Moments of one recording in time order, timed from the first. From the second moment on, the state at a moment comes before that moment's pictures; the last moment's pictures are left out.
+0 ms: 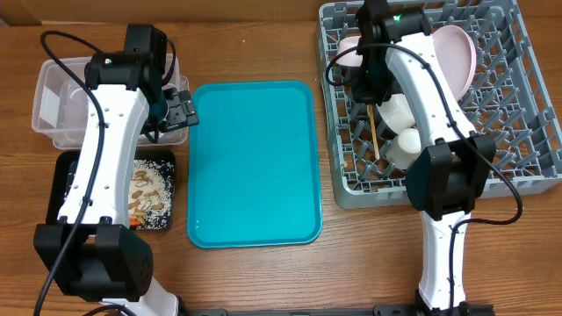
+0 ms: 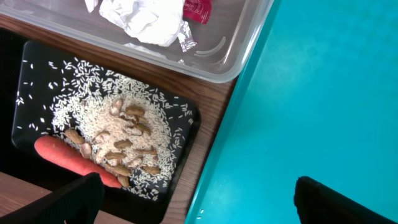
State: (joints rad) left arm -0.04 1.79 1.73 -1.32 -0.16 -0.39; right arm 0.22 2.33 2.32 -1.51 0.07 0.15
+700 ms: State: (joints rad) left arm -0.04 1.79 1.73 -1.32 -0.16 -0.39; right arm 0.22 2.33 2.32 -1.49 0.07 0.16
